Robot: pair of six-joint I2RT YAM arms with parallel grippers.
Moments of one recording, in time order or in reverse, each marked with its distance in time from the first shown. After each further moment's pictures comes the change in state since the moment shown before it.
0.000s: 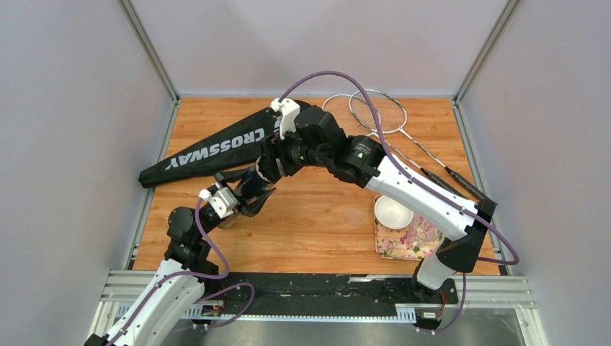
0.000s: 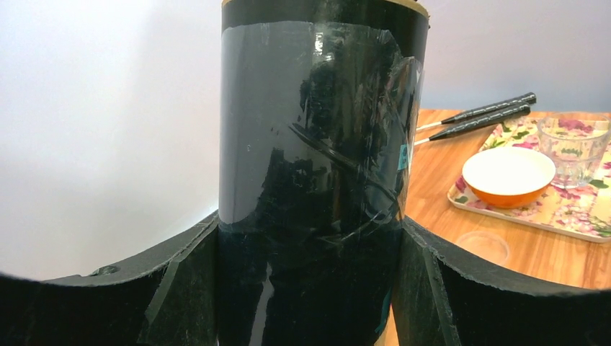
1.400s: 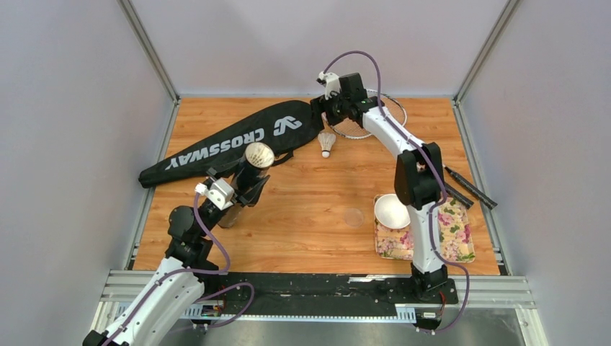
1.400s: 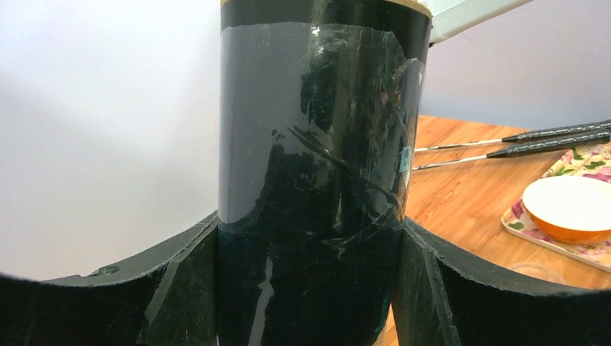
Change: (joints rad) left arm -0.004 0.023 0.007 0.027 -0.191 0.002; right arm -0.624 0.563 0.144 0.184 -0.308 -0.366
